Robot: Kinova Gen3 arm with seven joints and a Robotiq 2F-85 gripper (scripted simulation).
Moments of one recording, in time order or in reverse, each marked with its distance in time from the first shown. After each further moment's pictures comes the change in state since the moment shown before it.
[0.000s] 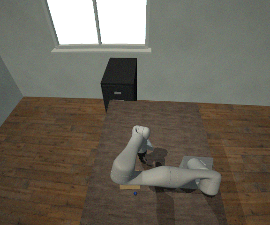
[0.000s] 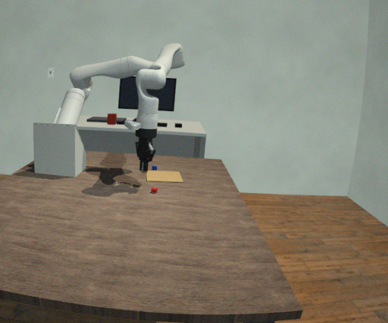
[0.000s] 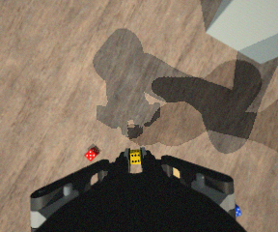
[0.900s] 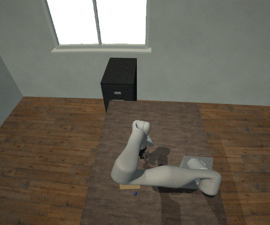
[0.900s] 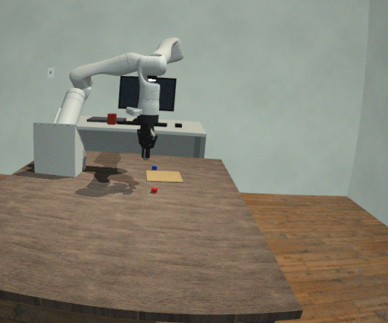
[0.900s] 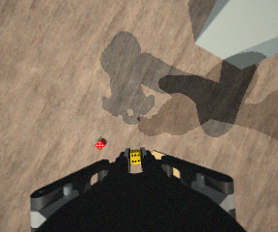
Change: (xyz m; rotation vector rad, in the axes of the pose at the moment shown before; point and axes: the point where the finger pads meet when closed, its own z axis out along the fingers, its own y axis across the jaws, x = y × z) arm -0.004 -0.001 -0.048 0.009 -0.015 0.004
